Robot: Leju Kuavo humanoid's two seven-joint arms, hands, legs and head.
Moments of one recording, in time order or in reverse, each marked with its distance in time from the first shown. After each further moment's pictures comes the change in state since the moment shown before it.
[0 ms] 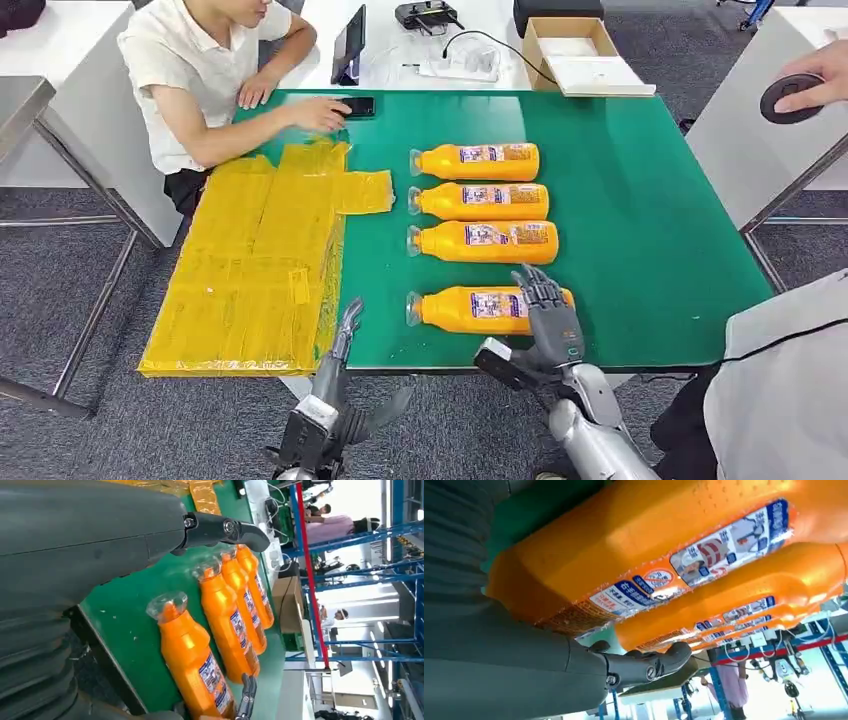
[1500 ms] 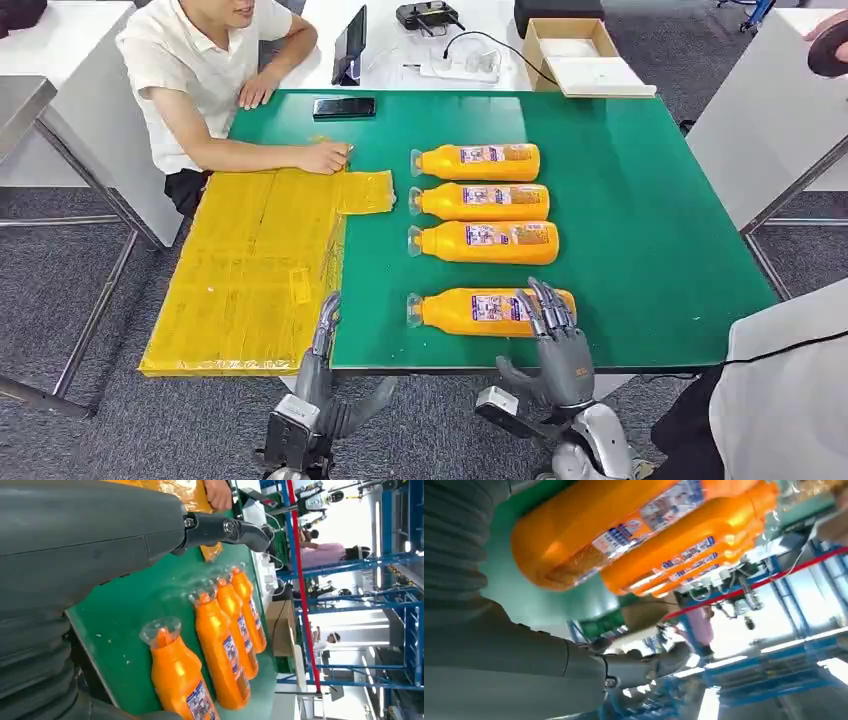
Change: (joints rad) left arm 0.018 0.002 0.035 -0.035 0.018 0.035 -0.028; right arm 0.256 0.003 -0.065 -0.396 0.012 -0.113 -0.123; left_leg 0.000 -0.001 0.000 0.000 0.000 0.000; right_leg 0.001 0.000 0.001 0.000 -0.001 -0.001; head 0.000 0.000
